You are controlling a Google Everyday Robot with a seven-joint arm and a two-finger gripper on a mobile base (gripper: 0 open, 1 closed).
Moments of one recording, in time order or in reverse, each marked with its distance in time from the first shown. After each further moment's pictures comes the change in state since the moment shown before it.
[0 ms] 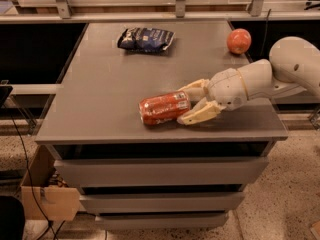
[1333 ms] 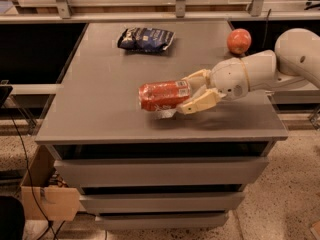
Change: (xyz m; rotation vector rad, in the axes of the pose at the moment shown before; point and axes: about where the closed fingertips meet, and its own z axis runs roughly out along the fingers) arm -0.024 -0.019 -0.012 0.059 -0.049 0.096
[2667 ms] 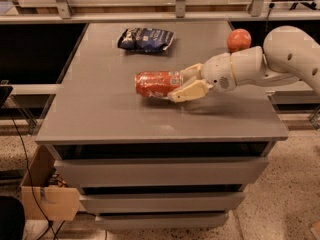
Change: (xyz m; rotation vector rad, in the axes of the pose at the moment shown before) arm 0.009 -0.049 0.011 0.161 0.055 0.134
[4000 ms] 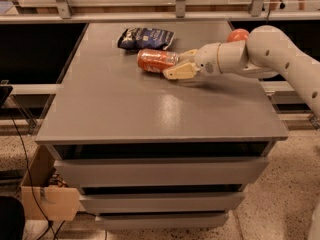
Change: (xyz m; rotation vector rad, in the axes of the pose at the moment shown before) arm -0.003 -0.109 0.026 0.217 -0.055 0.053
